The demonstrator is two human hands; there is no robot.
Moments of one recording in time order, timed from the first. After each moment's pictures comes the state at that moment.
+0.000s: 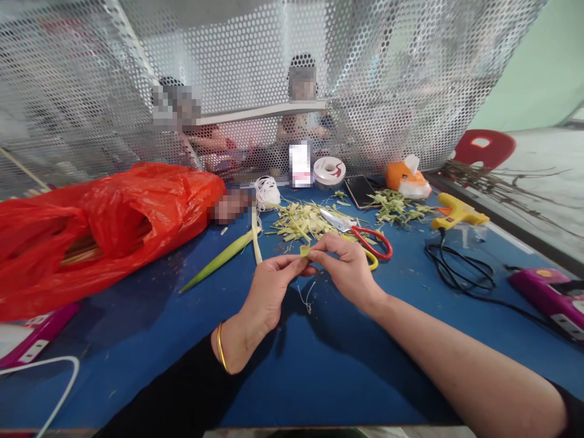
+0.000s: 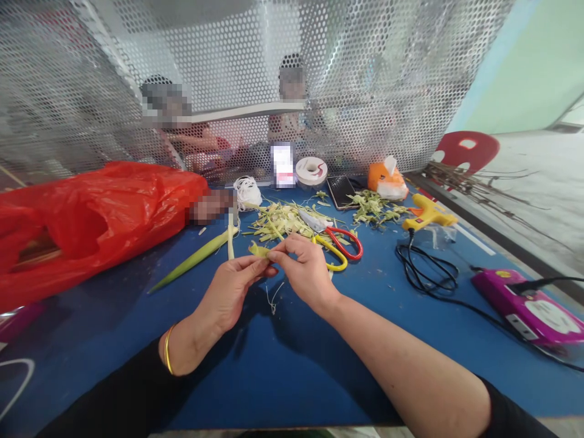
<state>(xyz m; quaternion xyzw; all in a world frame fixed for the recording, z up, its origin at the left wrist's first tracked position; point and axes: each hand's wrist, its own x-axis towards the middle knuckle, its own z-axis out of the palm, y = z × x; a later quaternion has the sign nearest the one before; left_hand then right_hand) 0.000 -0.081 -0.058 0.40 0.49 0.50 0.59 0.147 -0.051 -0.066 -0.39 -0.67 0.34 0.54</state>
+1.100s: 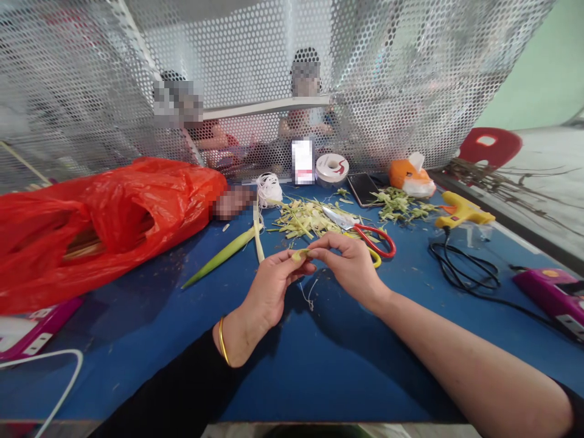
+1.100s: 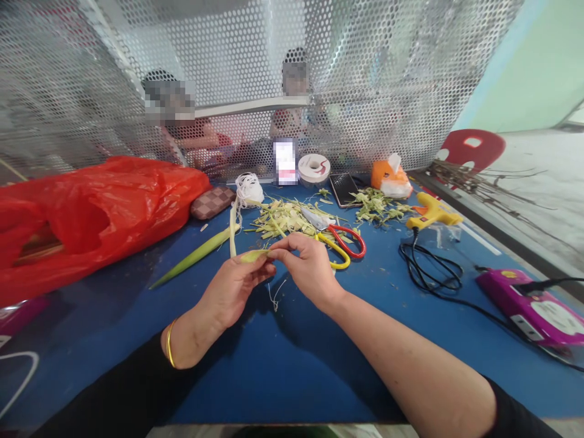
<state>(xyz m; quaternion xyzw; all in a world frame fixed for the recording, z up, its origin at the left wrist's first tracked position) -0.002 -0.079 -0.059 0.36 0.45 0.51 0.64 0.147 -0.052 -0.061 -0.43 -0.67 0.35 0.50</state>
